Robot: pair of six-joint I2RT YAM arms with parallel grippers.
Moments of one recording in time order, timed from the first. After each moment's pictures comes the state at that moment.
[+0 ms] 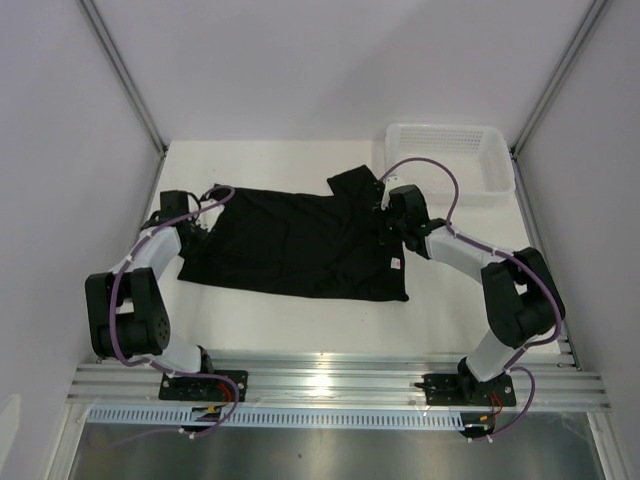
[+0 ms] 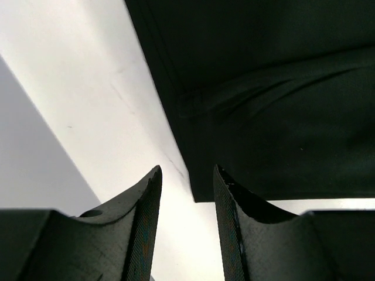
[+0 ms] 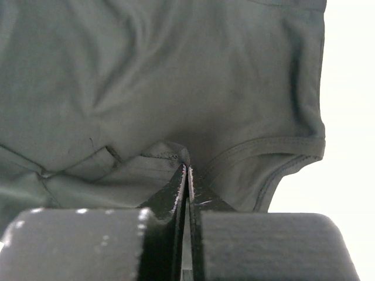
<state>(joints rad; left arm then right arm) 0.14 1.51 0.94 -0.48 -0.05 0.67 0.45 1.65 1.01 -0.07 -0.02 0.13</state>
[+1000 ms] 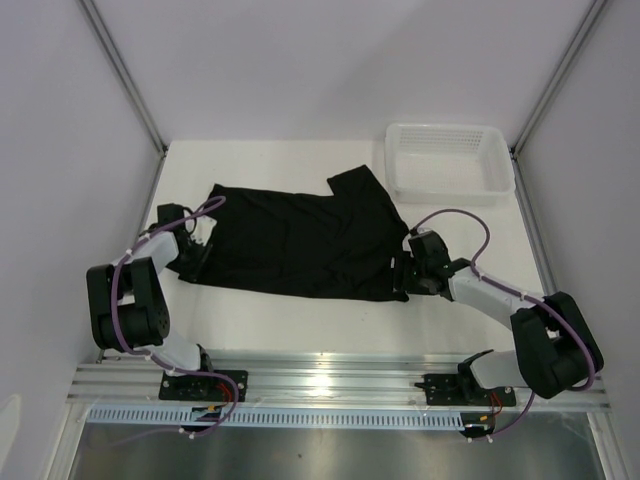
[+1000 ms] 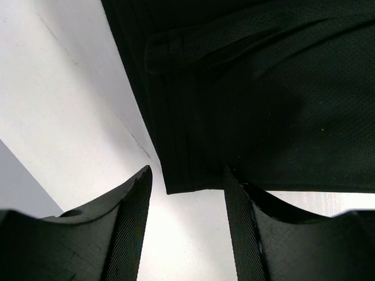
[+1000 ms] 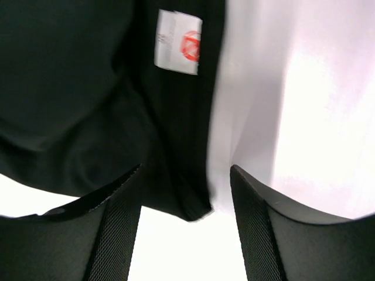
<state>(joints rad) 0.21 1.56 0.85 -0.49 -0.05 0.59 0.45 1.36 0.63 -0.28 0.03 0.46</state>
